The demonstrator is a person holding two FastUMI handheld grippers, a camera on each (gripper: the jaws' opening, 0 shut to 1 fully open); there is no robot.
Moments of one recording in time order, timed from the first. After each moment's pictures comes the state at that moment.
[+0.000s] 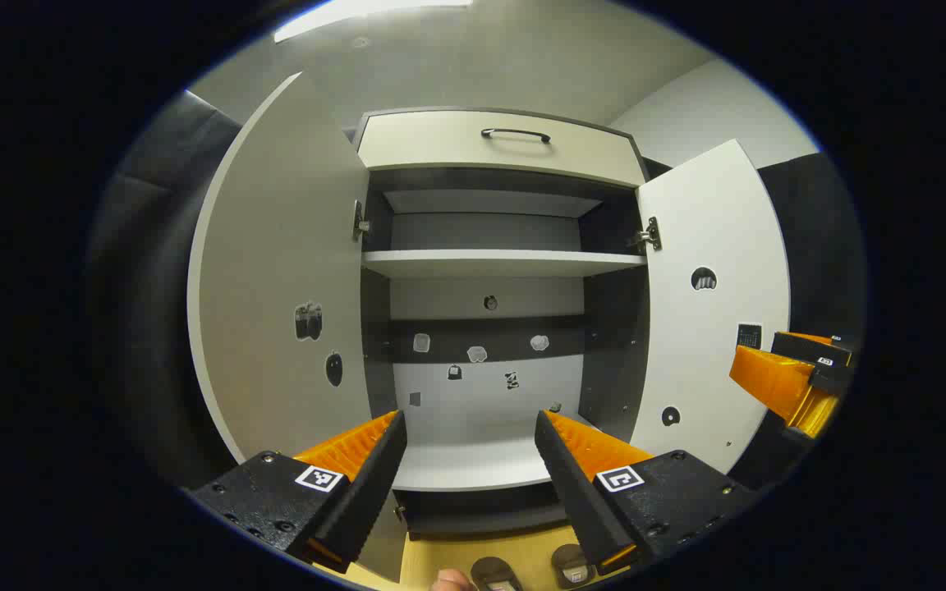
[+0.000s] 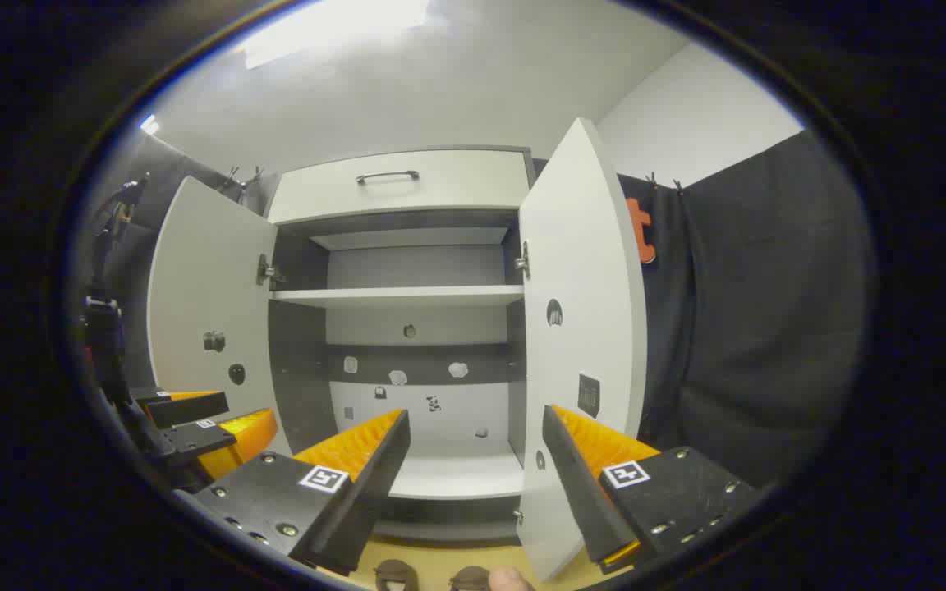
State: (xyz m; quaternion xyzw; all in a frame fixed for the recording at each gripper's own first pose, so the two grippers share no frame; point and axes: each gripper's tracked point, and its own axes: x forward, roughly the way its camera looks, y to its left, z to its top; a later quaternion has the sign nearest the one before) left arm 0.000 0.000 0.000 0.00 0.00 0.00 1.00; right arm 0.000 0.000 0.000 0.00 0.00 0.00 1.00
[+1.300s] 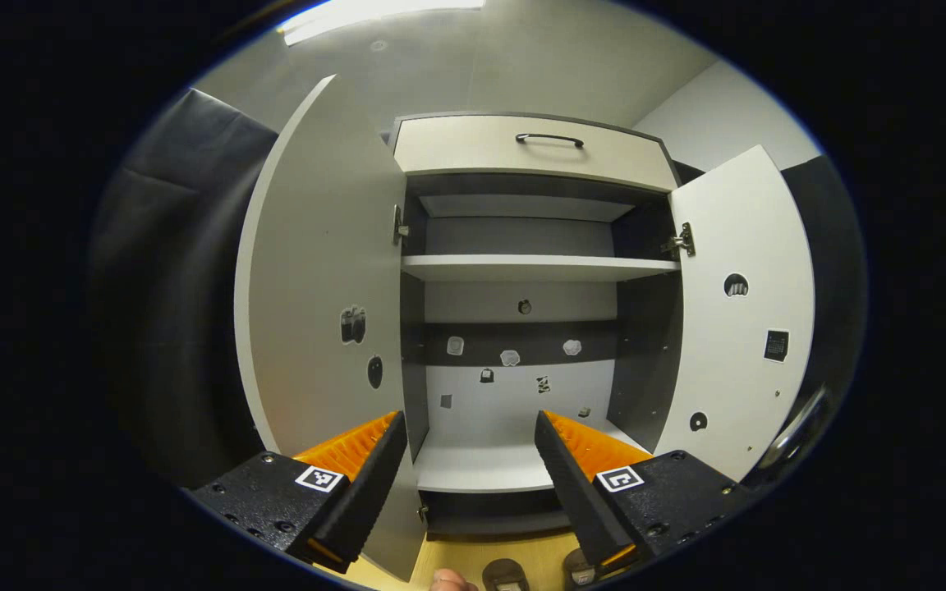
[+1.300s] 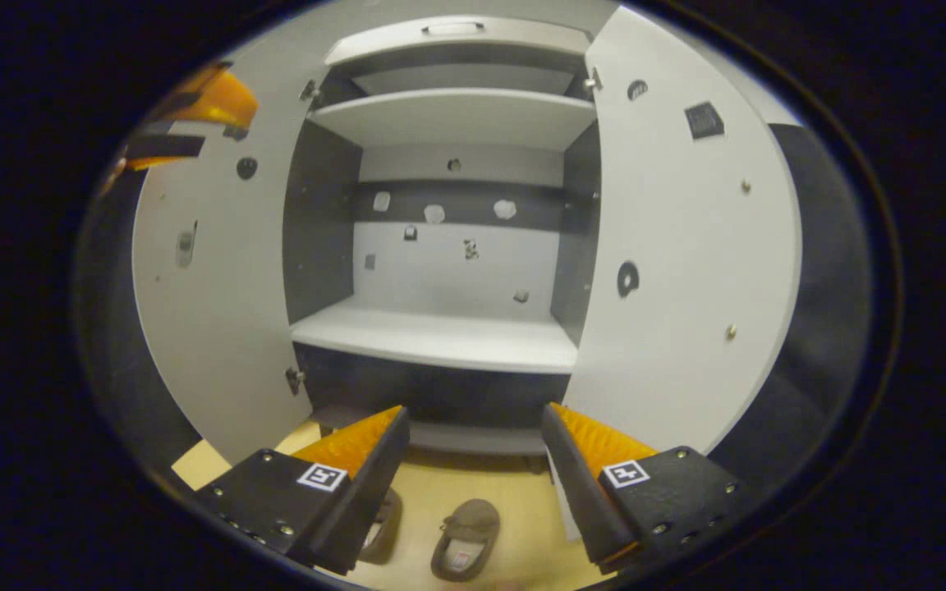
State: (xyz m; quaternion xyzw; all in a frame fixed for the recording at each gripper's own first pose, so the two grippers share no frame) left arm -0.005 0.034 0.002 0.00 0.00 0.06 1.00; right arm 0.001 0.032 -0.305 -0.07 0.22 0.06 0.97
